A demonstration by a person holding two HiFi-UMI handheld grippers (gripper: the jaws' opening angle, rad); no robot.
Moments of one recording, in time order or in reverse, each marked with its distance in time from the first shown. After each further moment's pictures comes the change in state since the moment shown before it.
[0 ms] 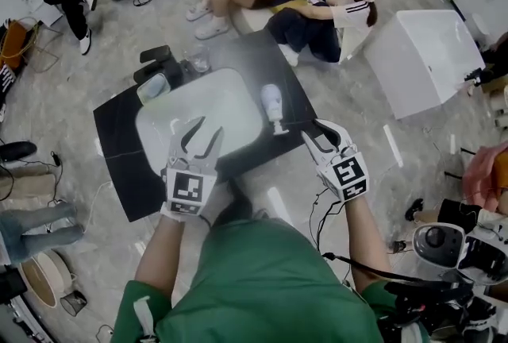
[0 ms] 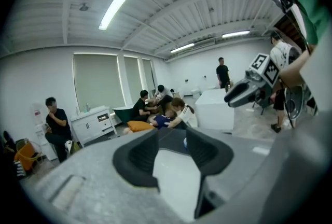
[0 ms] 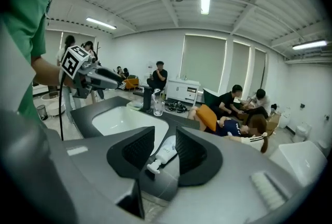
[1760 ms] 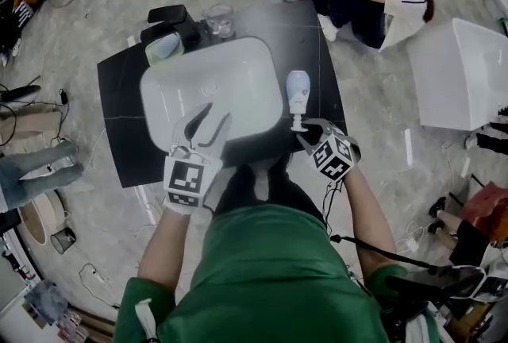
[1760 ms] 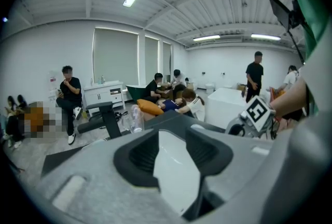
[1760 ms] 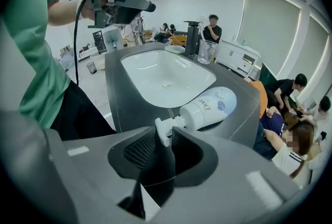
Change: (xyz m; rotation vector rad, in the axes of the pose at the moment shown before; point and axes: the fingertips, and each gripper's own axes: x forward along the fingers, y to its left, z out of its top) left arm 0.058 0.025 -0.068 -0.264 0.146 0.106; right arm 0.143 0.022 -0.168 -0.323 0.470 0.479
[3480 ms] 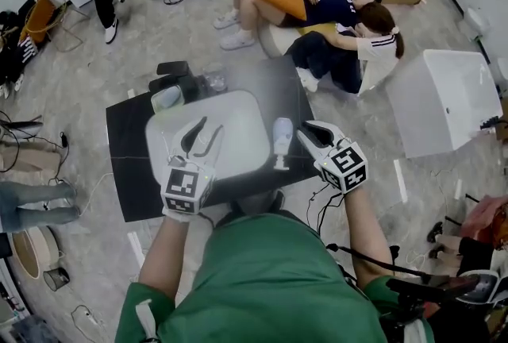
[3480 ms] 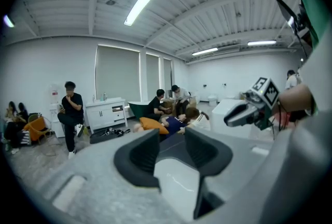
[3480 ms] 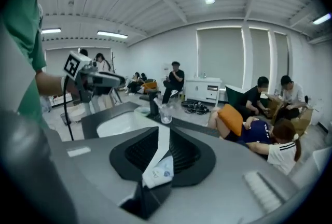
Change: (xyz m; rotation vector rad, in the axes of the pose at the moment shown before) left arm -0.025 0.011 0.099 0.047 -0.174 0.035; right arm -0.170 -0.078 0.123 0.265 -0.526 -0.216
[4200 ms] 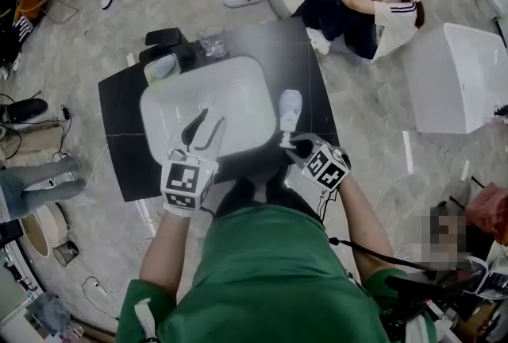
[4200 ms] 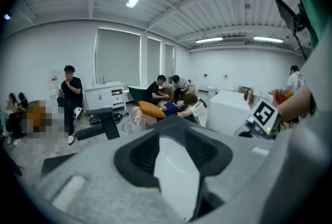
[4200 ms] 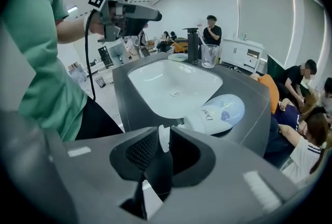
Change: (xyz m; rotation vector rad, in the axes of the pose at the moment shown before) left arm 0.025 -0.007 -0.075 -0.068 0.155 -0.019; right arm 0.057 0.076 -0.184 -0.147 0.467 0.333
